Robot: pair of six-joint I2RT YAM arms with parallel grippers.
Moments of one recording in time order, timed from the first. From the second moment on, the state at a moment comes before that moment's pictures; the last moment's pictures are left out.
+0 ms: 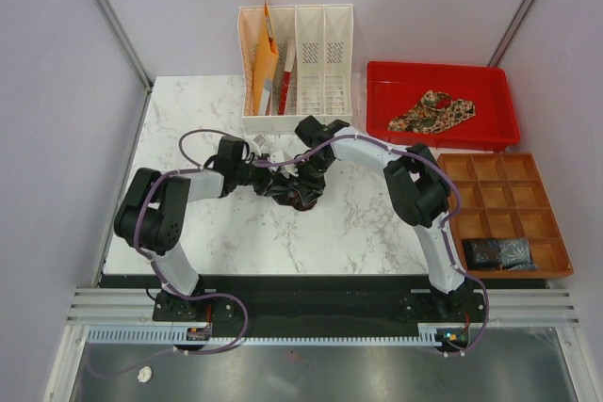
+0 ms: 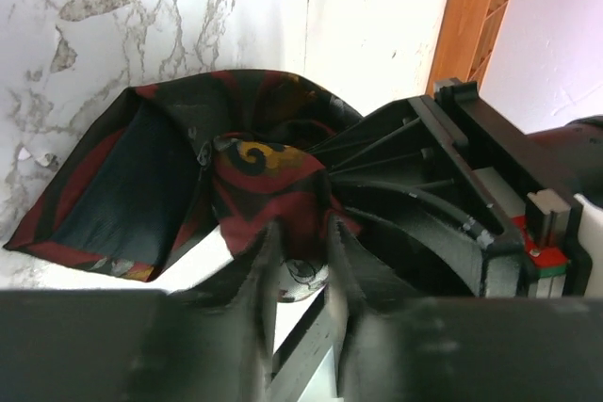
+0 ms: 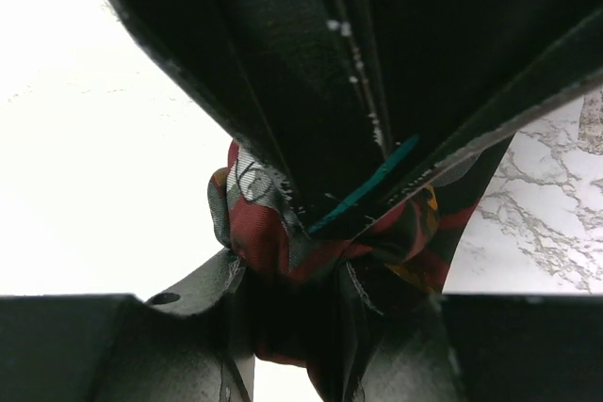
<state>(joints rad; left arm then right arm) -0.28 1.74 0.78 0.18 0.76 -0.81 0.69 2.21 1.74 -0.90 -0.60 -0.88</state>
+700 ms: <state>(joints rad) -0.26 1.82 0.92 -0.12 0.60 -0.70 0.66 2.22 1.75 -0.83 -0.62 -0.71</state>
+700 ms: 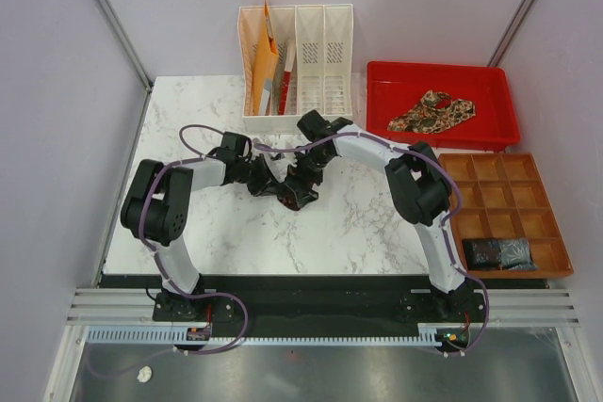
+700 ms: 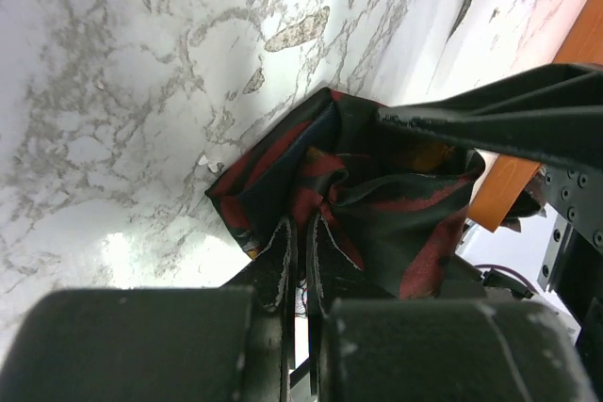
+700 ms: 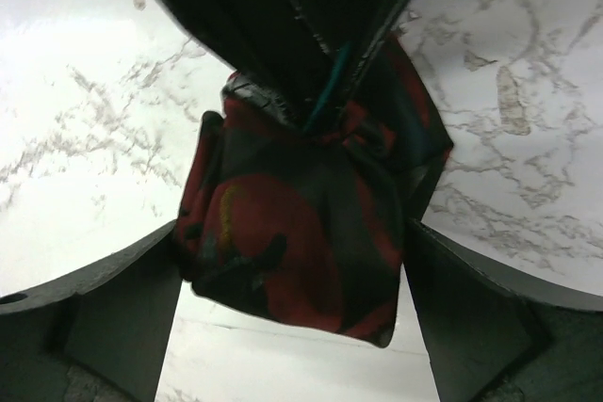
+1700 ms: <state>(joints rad) -0.17 1.65 0.85 -0.15 0.58 -0.59 0.72 2.14 1.60 -0.60 -0.52 -0.61</state>
